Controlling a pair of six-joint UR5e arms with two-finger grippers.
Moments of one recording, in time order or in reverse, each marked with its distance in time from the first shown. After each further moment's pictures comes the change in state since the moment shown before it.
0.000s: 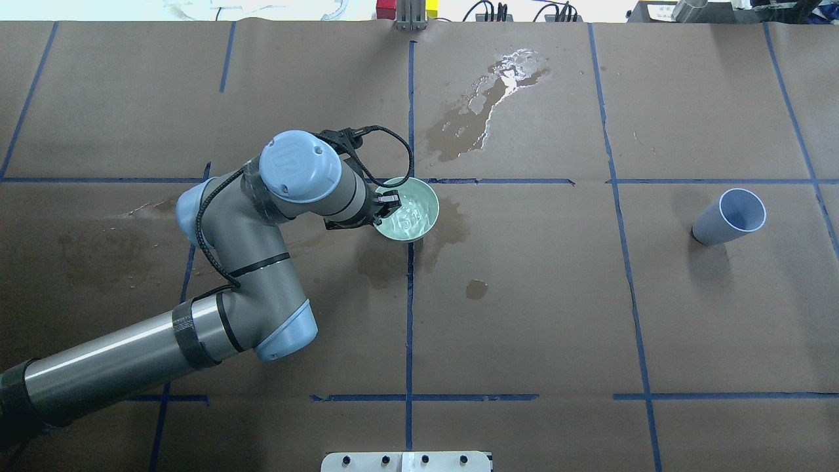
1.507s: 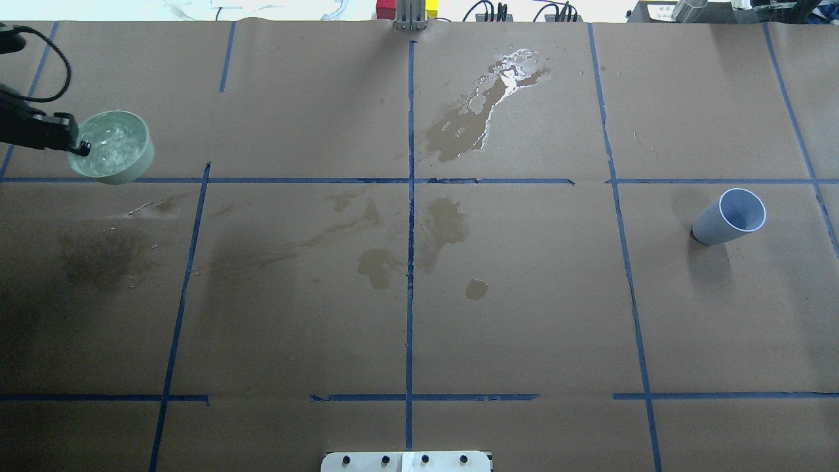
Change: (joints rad) left arm -0.610 0.570 -0.158 -0.088 -0.507 0.789; right arm -0.026 0.000 0.000 0.002 0.000 0.001
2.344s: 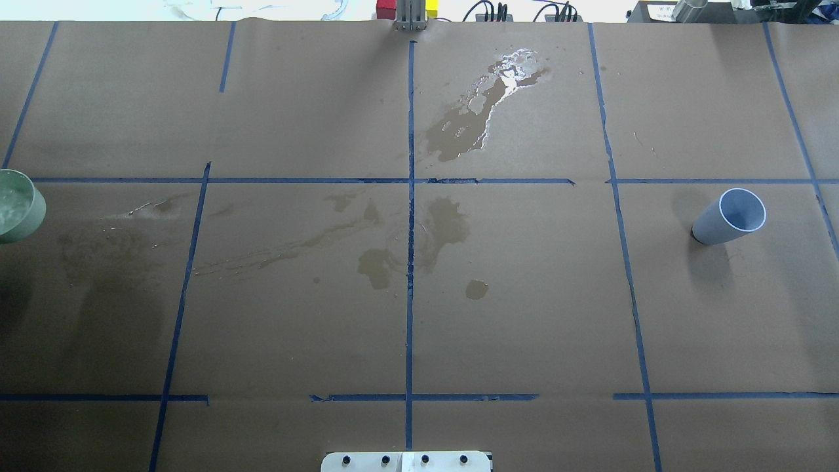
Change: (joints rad) left arm -0.103 0.237 0.103 -0.229 -0.069 0.196; right arm -0.007 0.000 0.001 0.006 -0.001 0.001
